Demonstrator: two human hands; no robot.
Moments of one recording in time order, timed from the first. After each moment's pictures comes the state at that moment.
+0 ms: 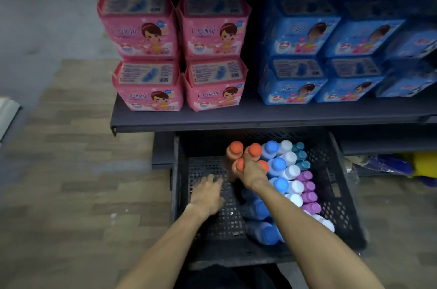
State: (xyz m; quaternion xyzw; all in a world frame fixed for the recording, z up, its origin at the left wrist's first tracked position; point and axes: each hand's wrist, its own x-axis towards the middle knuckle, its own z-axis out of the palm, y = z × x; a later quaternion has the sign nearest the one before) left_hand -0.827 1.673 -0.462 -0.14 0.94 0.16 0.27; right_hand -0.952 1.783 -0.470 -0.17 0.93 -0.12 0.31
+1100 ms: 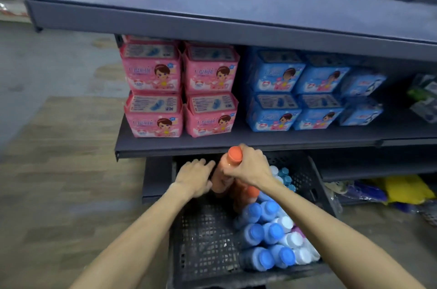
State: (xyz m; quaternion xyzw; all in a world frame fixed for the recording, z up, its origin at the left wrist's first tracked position) left_hand -0.866 1.605 -0.379 -0.04 0.99 0.05 0.11; right_hand -0.947 1.758 -0.328 -0.20 0.95 -0.21 0.10
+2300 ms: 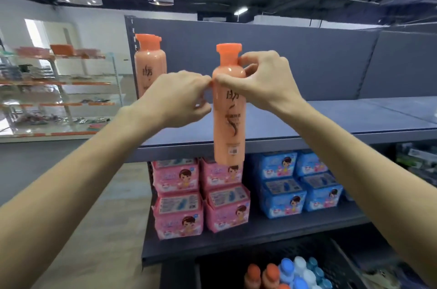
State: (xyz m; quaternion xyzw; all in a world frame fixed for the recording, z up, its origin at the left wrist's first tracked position) left_hand -0.856 1.503 0.042 0.08 0.94 -0.11 -0.32; right_hand -0.931 1.679 0.056 -0.35 0.80 -0.41 -0.27
